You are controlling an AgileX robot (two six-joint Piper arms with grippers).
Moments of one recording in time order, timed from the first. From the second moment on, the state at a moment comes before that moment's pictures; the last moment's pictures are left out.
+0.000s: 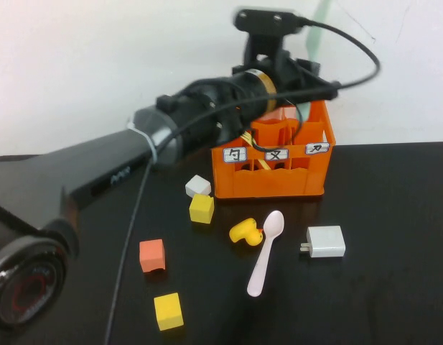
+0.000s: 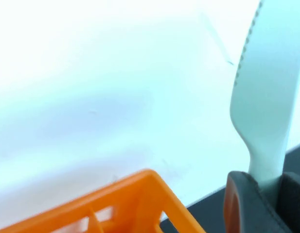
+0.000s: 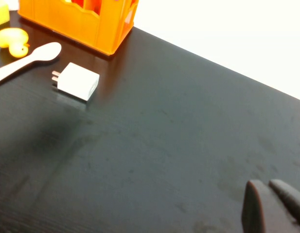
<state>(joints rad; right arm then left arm) 0.50 0.11 -0.49 -0.37 1.00 0.03 -0.58 2.10 -1.76 1.00 -0.09 -1.22</state>
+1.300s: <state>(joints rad) 0.50 0.11 -0.49 -0.35 1.00 0.03 -0.55 2.26 -1.84 0.95 -0.34 -1.04</state>
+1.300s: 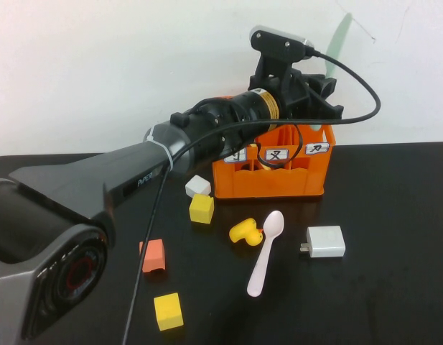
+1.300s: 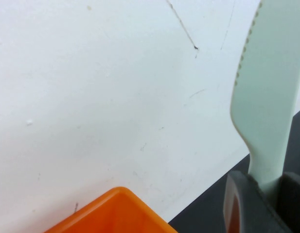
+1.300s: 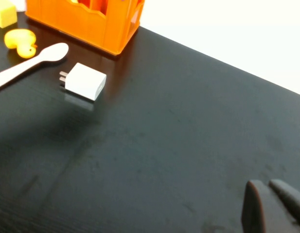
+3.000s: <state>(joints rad) 0.50 0.11 -0.49 -0.26 0.89 0.03 -0.54 2.14 -1.84 0.75 -0.03 -0.93</state>
